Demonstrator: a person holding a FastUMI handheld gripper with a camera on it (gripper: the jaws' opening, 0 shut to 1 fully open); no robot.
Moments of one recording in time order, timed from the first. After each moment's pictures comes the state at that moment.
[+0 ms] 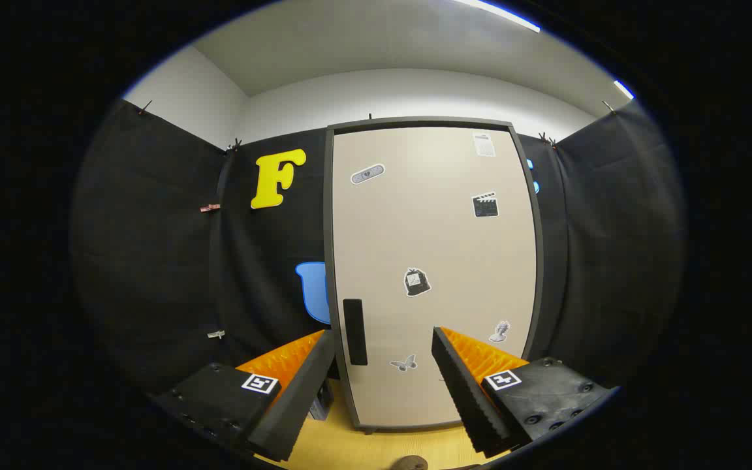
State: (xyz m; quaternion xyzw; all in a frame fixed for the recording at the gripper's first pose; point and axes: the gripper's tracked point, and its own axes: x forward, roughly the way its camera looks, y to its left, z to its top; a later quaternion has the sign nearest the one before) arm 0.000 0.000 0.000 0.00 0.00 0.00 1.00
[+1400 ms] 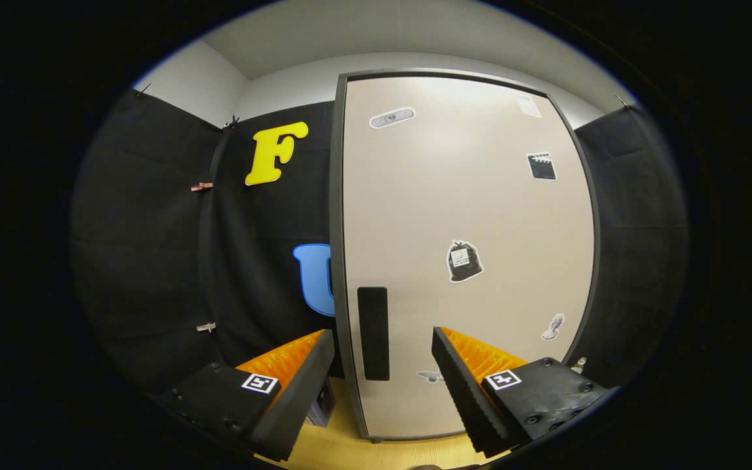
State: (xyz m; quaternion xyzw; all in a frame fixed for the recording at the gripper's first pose) arm 0.110 0.033 -0.057 -0.01 0.03 0.00 1.00
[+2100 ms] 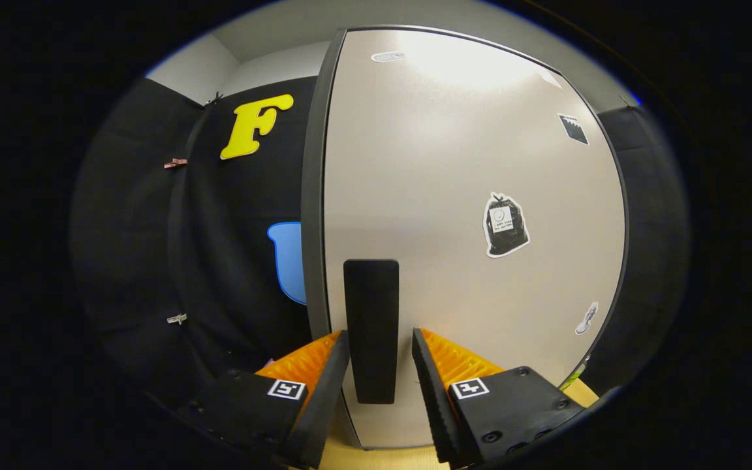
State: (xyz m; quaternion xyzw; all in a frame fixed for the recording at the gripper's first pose) arm 0.181 0.031 -0.104 -0.02 0.06 -0.04 1.00
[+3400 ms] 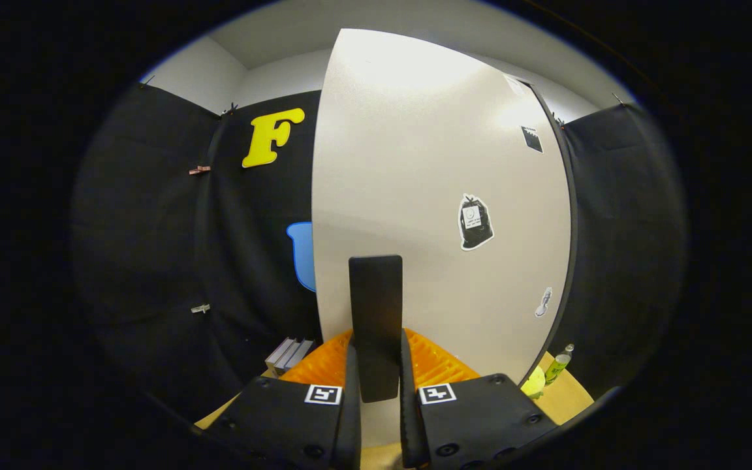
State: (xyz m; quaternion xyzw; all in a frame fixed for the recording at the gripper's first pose) arm 0.065 0.014 -0.089 -0.01 0.06 -0.01 1.00
